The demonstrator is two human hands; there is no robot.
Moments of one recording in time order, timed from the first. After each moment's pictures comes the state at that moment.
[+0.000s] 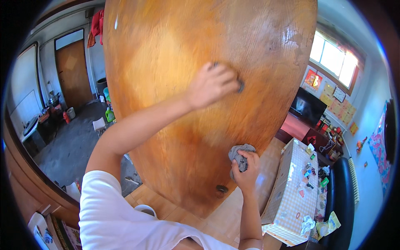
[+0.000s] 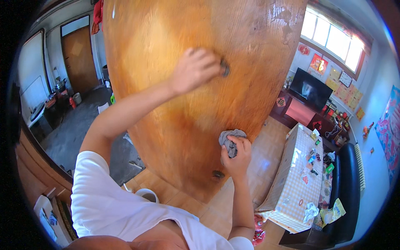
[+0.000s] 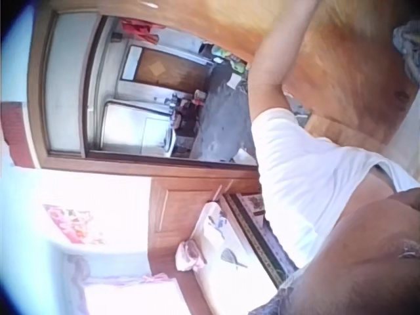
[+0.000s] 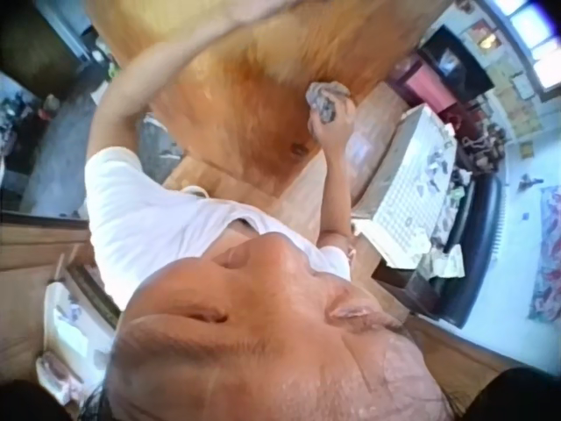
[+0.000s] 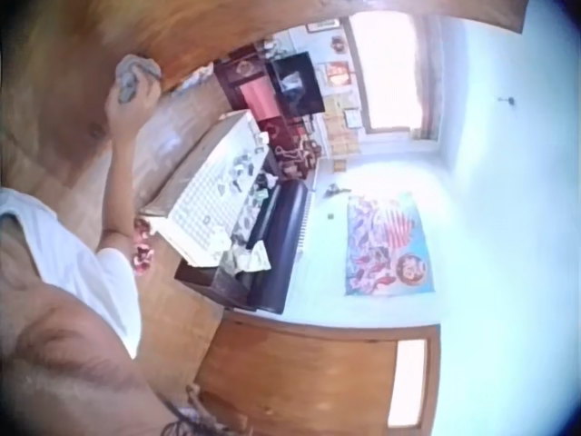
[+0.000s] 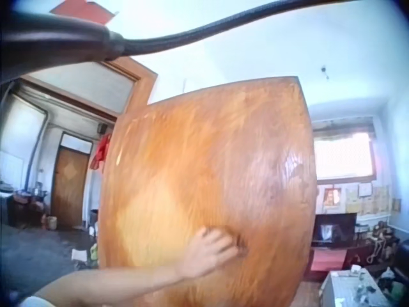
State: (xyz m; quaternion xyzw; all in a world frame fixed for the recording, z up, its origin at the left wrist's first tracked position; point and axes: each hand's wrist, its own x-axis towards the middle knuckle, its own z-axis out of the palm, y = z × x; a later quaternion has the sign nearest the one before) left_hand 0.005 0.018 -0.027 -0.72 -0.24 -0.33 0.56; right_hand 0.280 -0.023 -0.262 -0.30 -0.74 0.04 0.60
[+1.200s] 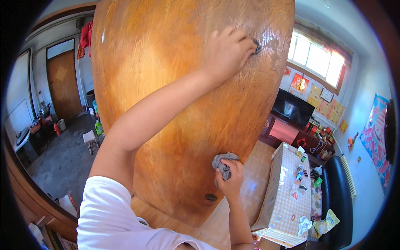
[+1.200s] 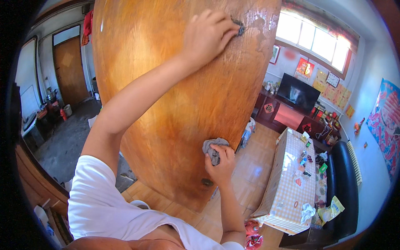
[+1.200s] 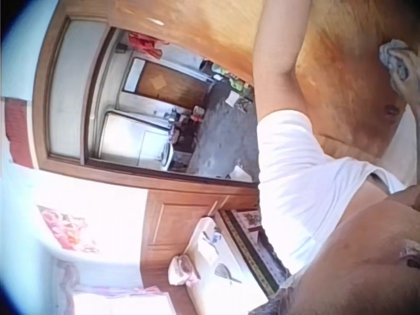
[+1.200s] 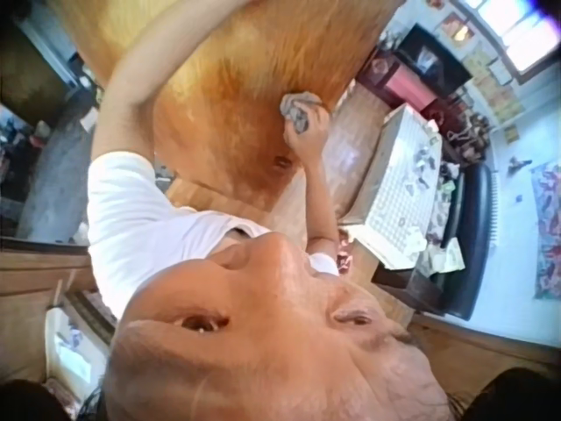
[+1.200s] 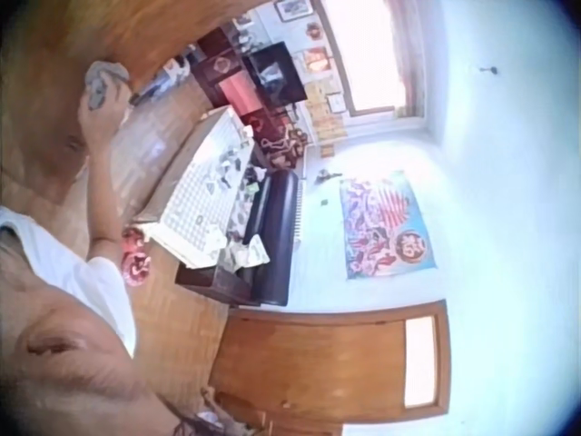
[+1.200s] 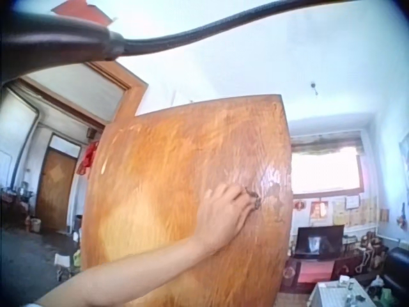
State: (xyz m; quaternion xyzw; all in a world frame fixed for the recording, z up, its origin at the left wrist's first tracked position) left_hand 0.091 0.029 0.088 -0.62 -0.24 -0.49 0.57; right_hand 0.277 -0.019 -0.262 -0.29 -0.73 0.02 0.62
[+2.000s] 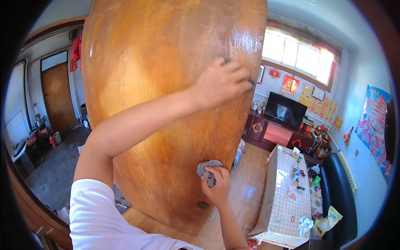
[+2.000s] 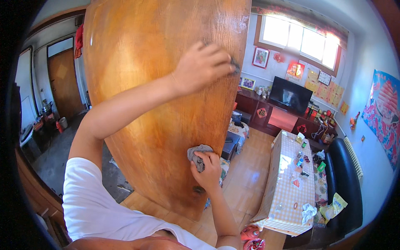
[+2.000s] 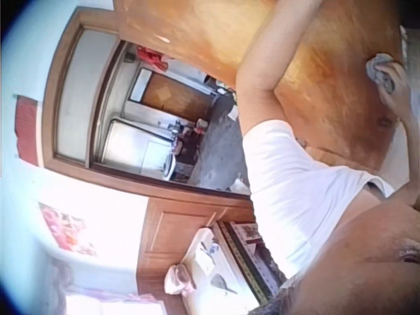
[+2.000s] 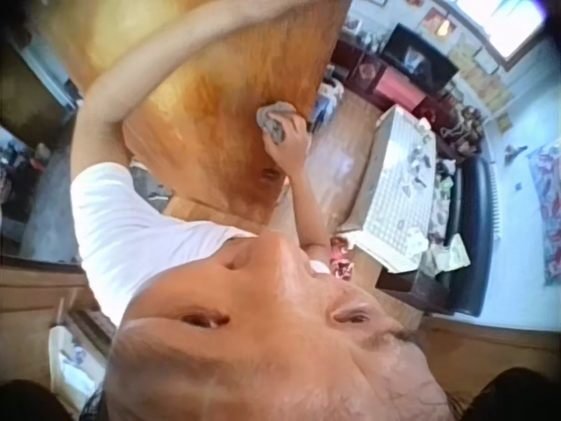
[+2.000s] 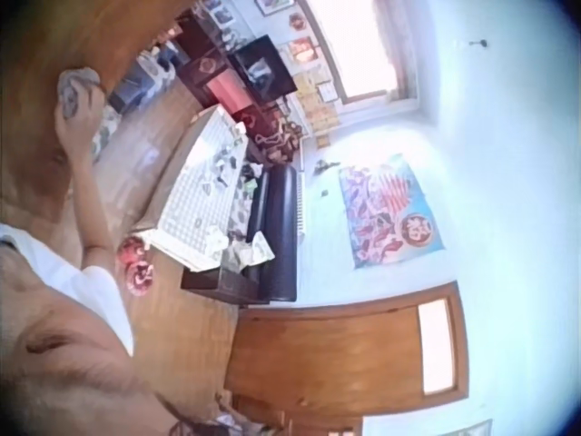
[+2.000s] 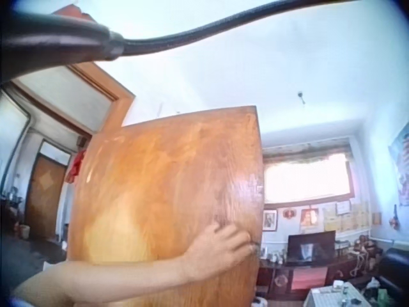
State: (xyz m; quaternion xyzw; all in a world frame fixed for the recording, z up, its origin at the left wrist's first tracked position) left_hand 0.132 0.028 0.068 -0.71 -0.17 -0.32 0.60; right_hand 0.280 -0.021 -0.259 -0.29 -0.73 0.01 0.62
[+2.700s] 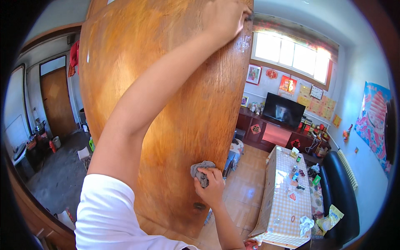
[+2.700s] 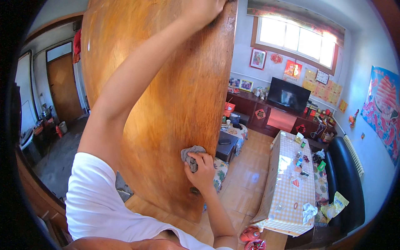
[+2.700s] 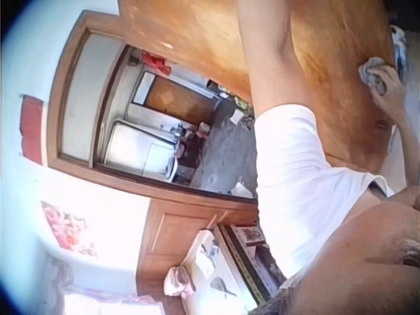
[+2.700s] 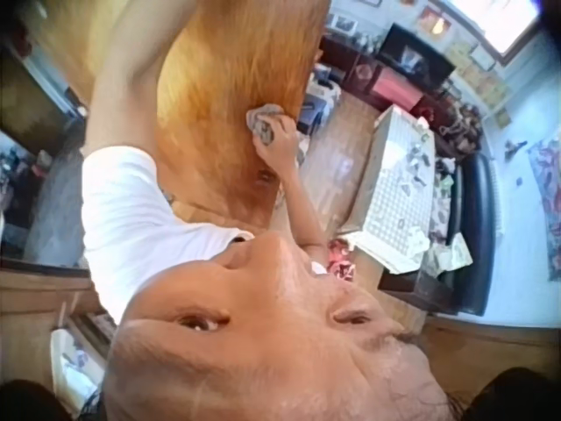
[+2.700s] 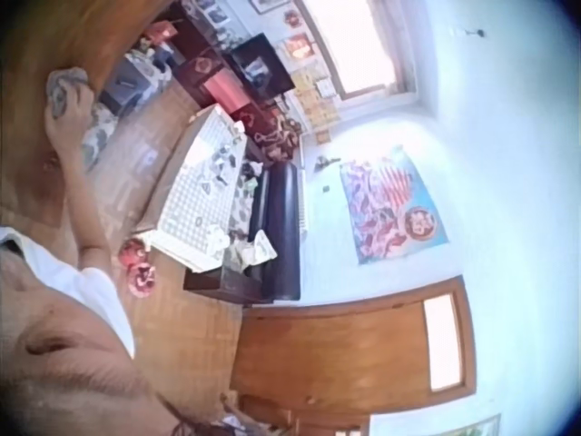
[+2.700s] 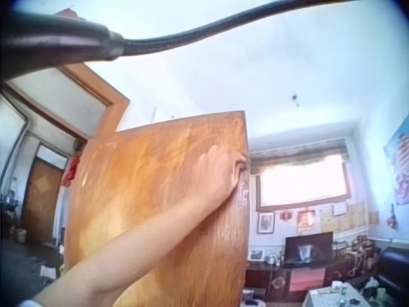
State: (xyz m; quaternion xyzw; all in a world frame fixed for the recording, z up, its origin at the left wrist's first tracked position) left_hand 0.161 0.032 0.219 -0.60 -0.20 -0.56 0.53; right_hand 0.276 -0.026 -0.258 -0.29 -0.74 0.03 0.61
